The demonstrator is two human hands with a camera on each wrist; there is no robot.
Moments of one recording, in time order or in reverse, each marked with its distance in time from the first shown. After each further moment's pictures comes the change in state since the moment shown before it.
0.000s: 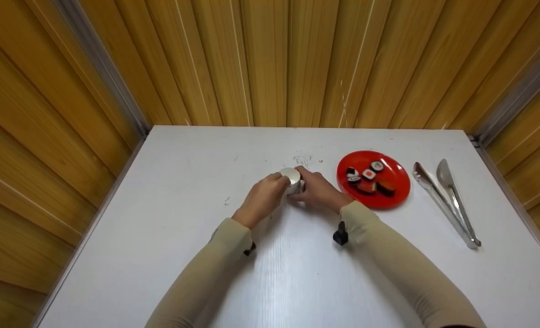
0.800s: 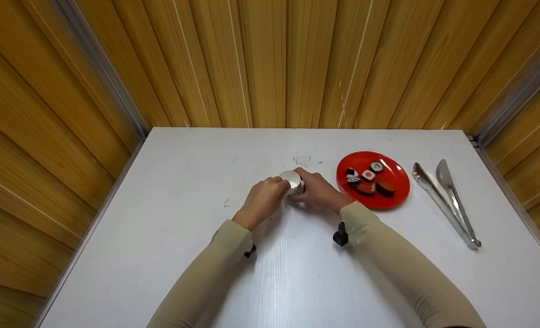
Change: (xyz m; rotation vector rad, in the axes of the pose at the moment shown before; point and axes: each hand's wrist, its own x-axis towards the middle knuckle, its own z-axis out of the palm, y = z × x) left_hand 0.001 0.001 0.001 0.043 -0.043 -0.004; right_hand -0.001 0.002 -0.001 0.018 0.026 -0.045
